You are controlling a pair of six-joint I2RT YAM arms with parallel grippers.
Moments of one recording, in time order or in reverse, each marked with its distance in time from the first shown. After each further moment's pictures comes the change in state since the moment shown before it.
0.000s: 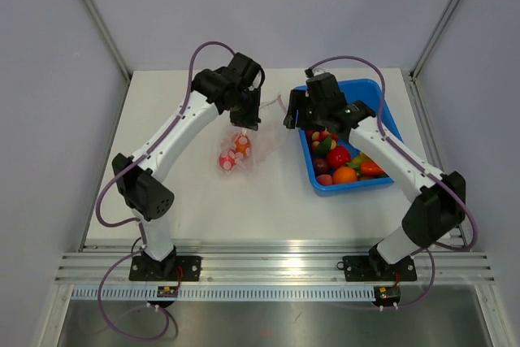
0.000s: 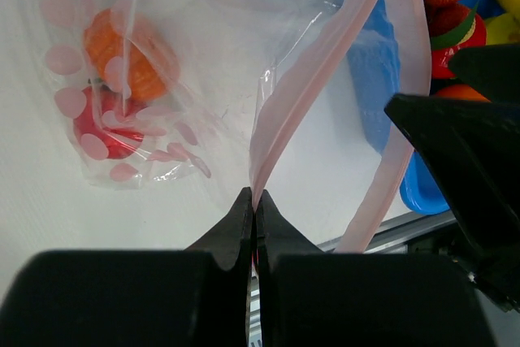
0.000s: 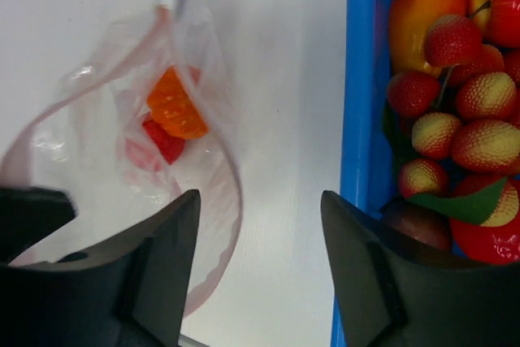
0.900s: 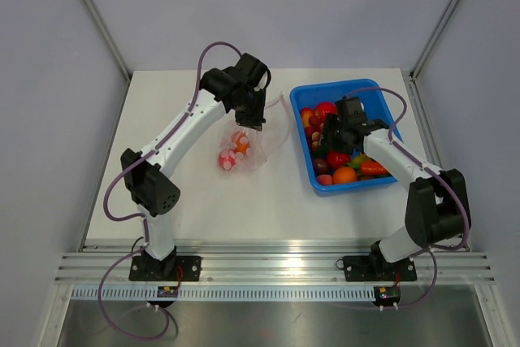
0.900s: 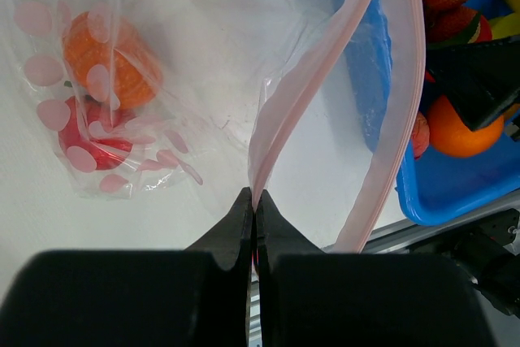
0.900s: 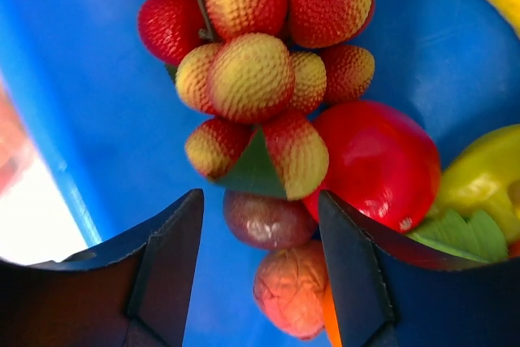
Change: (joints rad) left arm -0.024 0.068 0.044 -0.002 -0.002 0.000; right arm -0.237 -0.070 -0.370 0.090 0.002 0.051
